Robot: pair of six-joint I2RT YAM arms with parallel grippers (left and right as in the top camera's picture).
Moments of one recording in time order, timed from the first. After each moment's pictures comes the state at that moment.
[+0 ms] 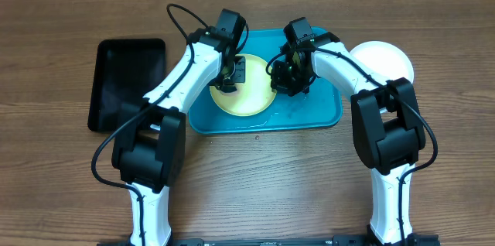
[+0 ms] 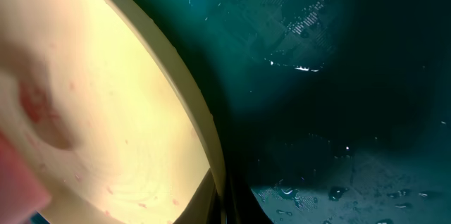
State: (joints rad) left arm -0.37 2.12 1.65 -0.85 -0.04 -0.35; right arm 0.35 2.24 1.65 -0.81 -0.37 0.50
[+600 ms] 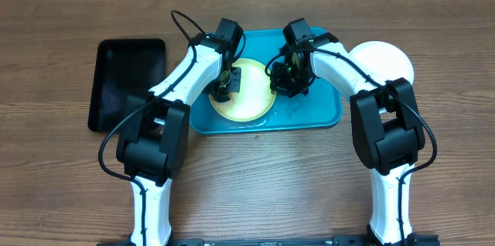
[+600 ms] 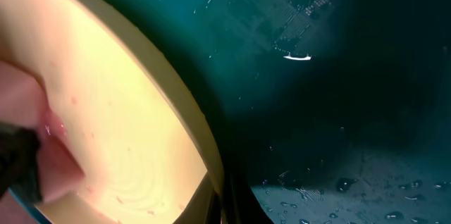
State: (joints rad) left arm -0.36 2.18 1.64 -0.95 -0.02 -0.27; right arm 0.36 2.24 1.65 -0.83 -0.38 0.49
